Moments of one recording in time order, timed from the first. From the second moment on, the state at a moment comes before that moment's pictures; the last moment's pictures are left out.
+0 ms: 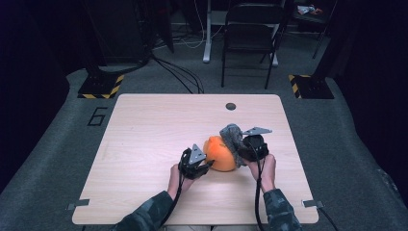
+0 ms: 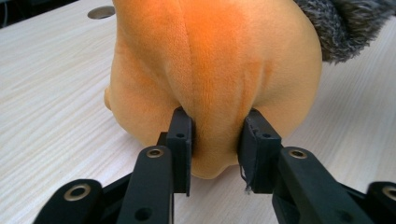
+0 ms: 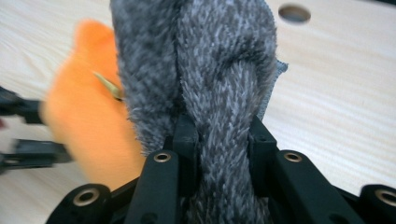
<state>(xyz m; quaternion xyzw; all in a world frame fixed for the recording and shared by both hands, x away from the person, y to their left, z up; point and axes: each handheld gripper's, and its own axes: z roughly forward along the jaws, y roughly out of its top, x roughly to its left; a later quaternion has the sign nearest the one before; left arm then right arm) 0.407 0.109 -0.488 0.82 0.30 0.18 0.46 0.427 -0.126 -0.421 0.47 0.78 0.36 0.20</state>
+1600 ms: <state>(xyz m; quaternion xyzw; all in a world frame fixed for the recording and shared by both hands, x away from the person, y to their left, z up) 0.412 0.110 -0.490 0.82 0.29 0.15 0.47 0.442 -0.151 -0.477 0.52 0.80 0.23 0.17</state>
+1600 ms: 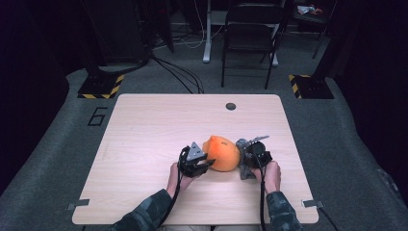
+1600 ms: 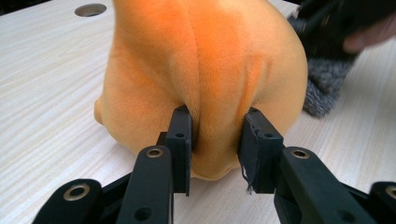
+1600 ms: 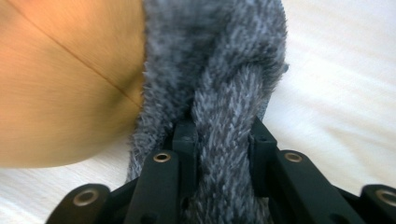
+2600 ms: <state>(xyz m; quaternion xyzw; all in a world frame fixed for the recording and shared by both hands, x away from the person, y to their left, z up) 0.408 0.105 -0.491 0.83 0.28 0.16 0.46 0.418 -0.106 -0.422 0.44 0.81 0.32 0.20</state>
